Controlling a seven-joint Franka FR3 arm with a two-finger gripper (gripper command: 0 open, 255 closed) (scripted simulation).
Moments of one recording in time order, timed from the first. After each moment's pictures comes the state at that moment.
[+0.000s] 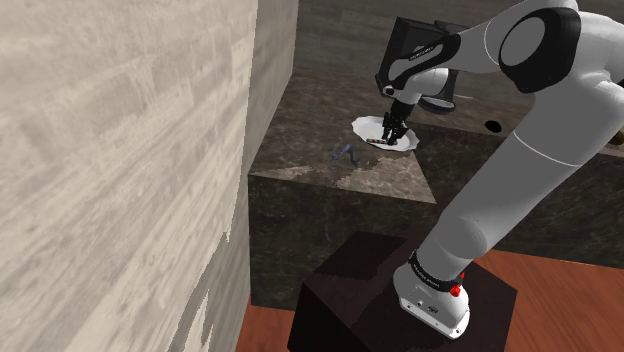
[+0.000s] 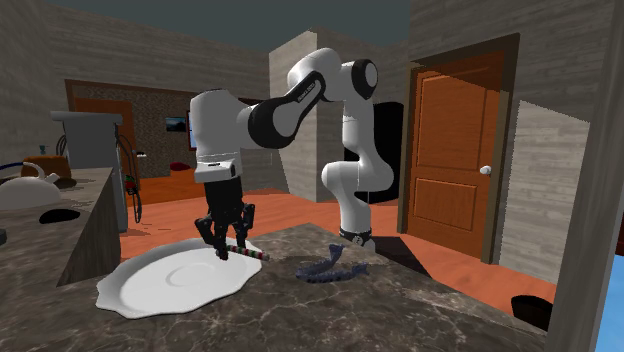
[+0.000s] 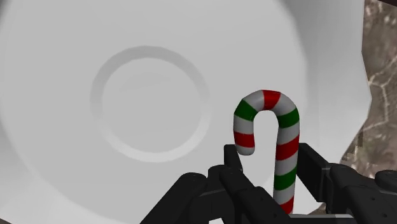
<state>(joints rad) -0.06 -0.07 -0.69 -2.25 0.03 2.14 -1.77</state>
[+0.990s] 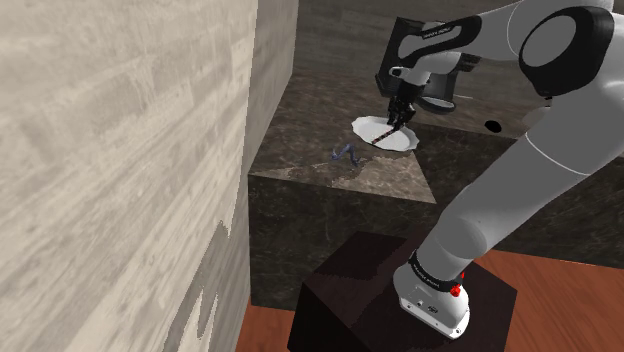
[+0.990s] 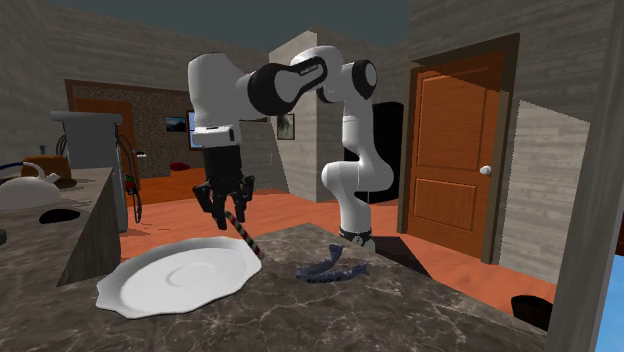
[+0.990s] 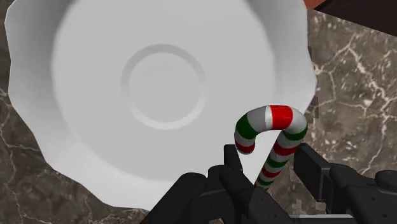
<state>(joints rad) -0.06 -0.16 -0.66 -2.15 -0.03 1.97 -1.71</state>
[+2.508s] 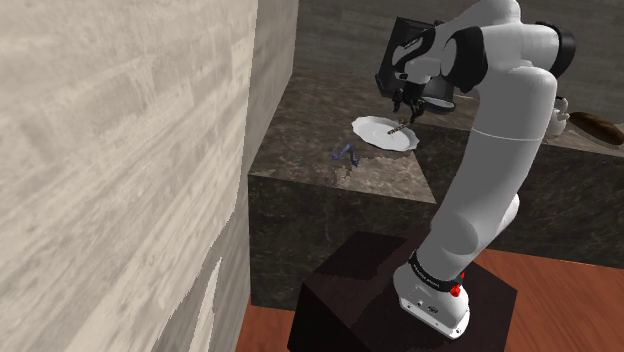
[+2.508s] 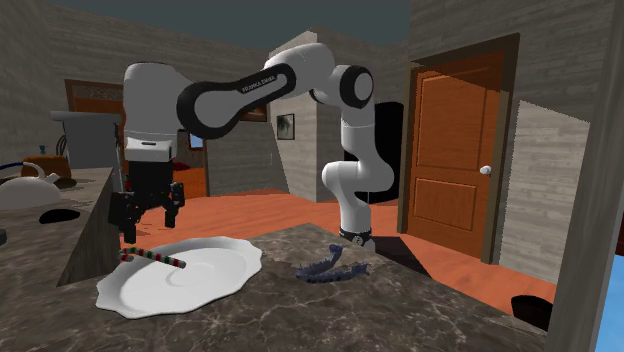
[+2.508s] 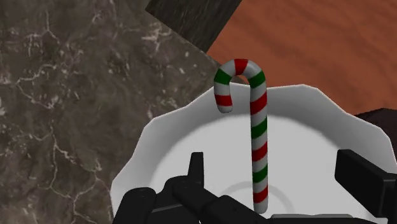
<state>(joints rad) -0.19 0.27 -0.73 -1.83 0.13 2.11 -2.29</state>
